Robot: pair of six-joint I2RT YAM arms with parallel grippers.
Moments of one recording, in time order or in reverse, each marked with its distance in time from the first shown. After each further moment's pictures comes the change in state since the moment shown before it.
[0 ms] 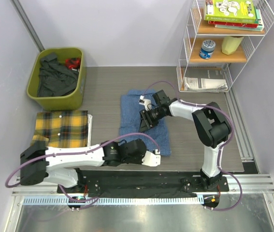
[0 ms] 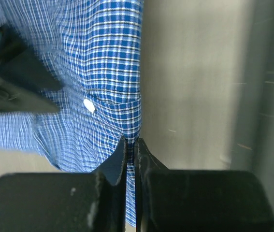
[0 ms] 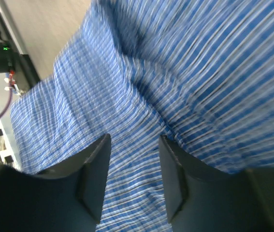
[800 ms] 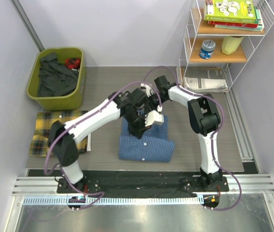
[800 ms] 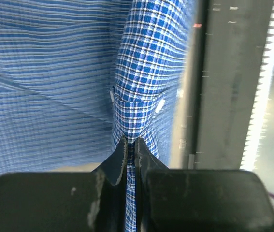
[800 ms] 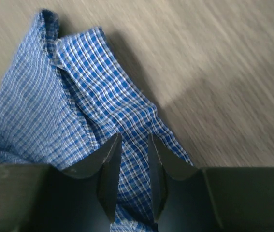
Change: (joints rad) left arm 0.440 0.353 0.744 -0.737 0.715 0.073; right arm -0.098 0.240 0.454 -0.257 0.174 -0.304
